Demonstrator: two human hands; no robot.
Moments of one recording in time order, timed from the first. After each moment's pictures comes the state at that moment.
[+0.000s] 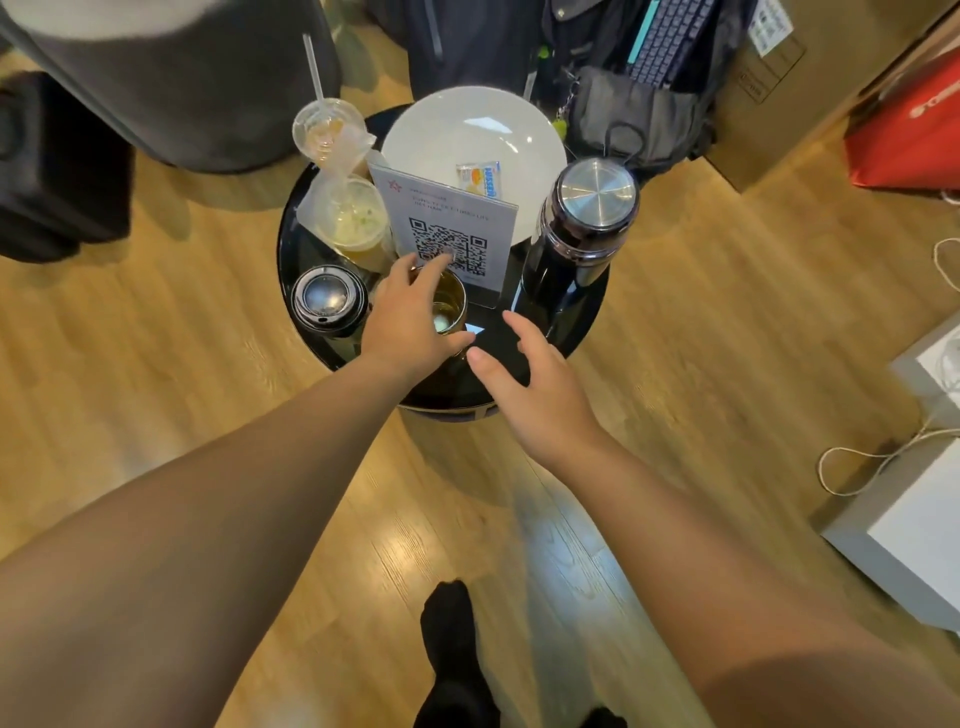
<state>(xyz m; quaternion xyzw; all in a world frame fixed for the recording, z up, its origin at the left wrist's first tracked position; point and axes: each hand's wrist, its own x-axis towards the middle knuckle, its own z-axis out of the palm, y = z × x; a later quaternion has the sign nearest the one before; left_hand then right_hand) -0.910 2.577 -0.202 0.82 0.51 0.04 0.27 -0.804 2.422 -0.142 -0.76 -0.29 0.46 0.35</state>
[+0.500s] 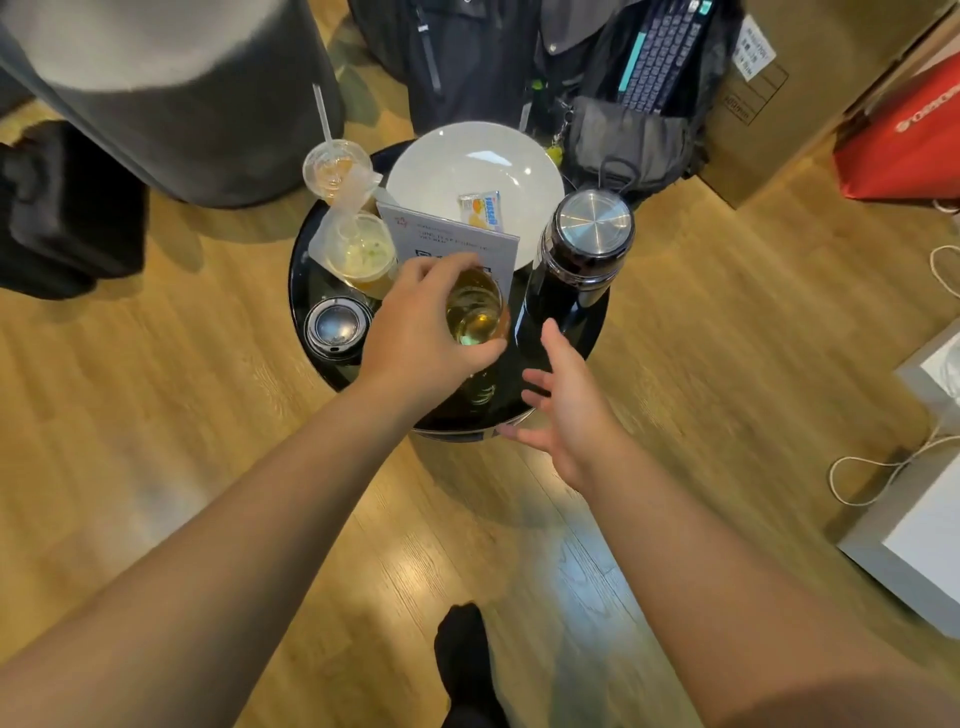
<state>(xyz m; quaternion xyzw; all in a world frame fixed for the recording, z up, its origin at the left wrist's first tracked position) -0.908 2.557 -0.112 0.82 0.45 0.14 0.31 -0.790 2.438 -0.133 -0.65 0.05 0.57 0.50</state>
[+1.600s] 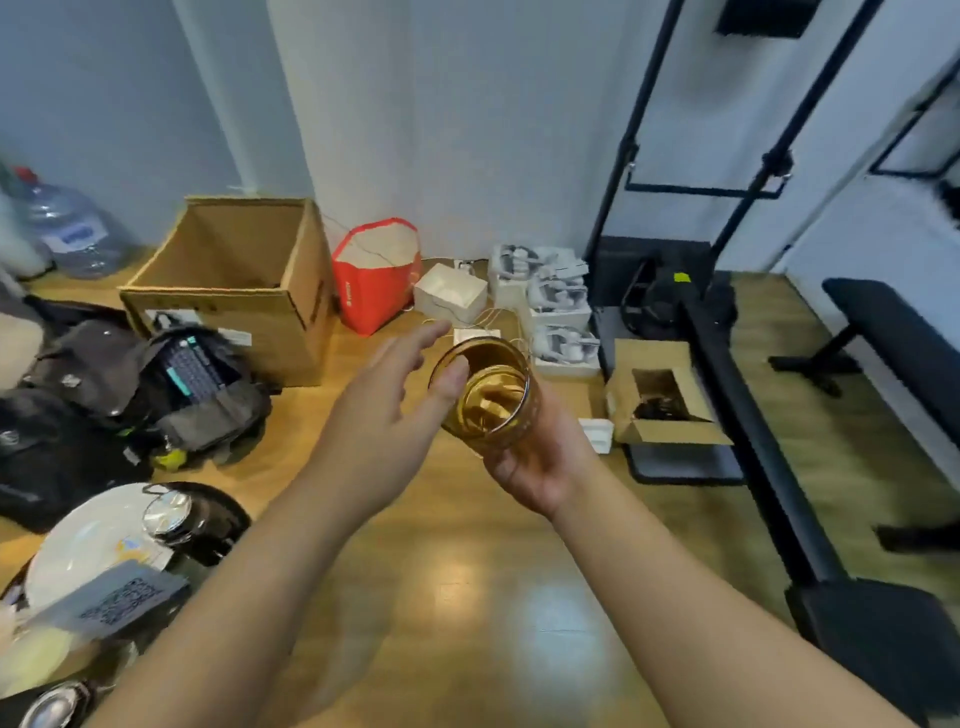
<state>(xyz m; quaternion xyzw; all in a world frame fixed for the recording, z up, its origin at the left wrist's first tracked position) -0.785 2.158 0.359 0.86 -0.06 0.08 0.50 -0.735 1.984 0.304 -0.39 0.20 0.29 0.85</state>
